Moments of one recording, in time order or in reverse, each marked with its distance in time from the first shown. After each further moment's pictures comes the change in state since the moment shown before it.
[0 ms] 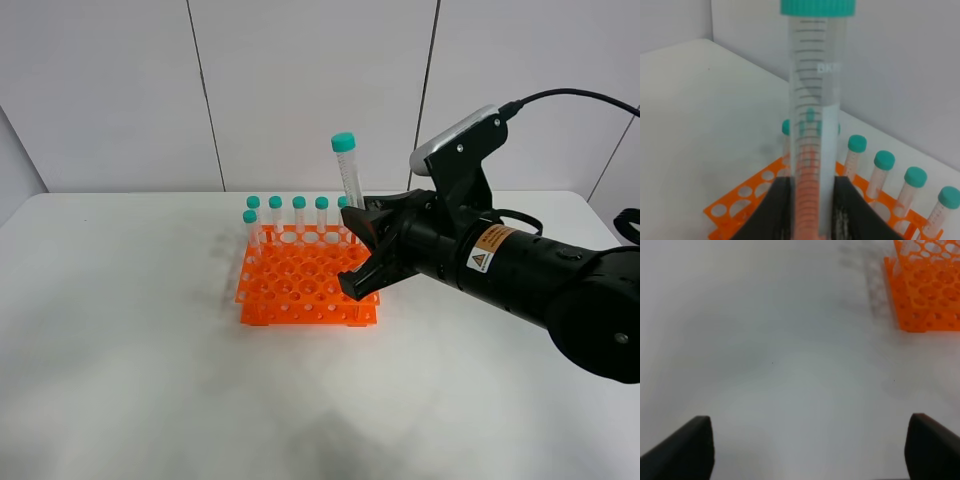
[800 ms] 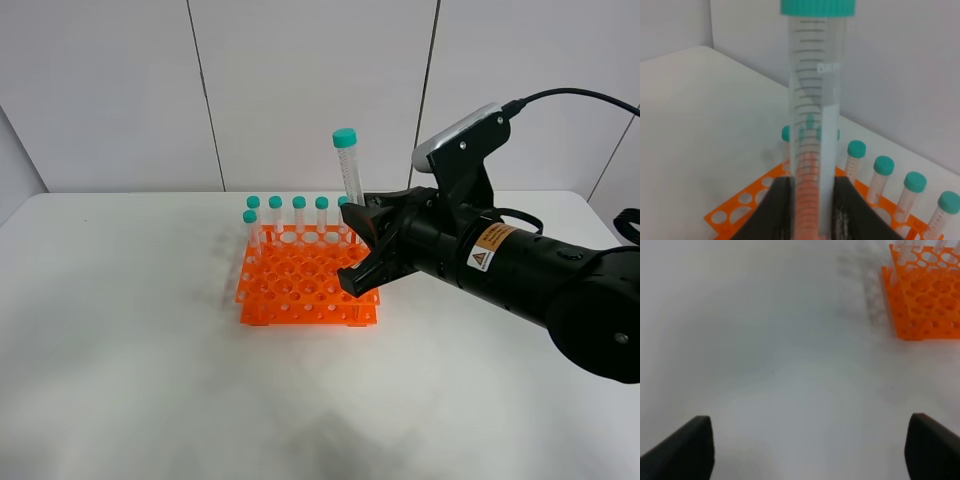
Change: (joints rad) left arm 0.000 0.056 -0.042 -0.001 -0.017 0.019; right arm 0.000 0.000 0.000 -0.001 -0.015 0.008
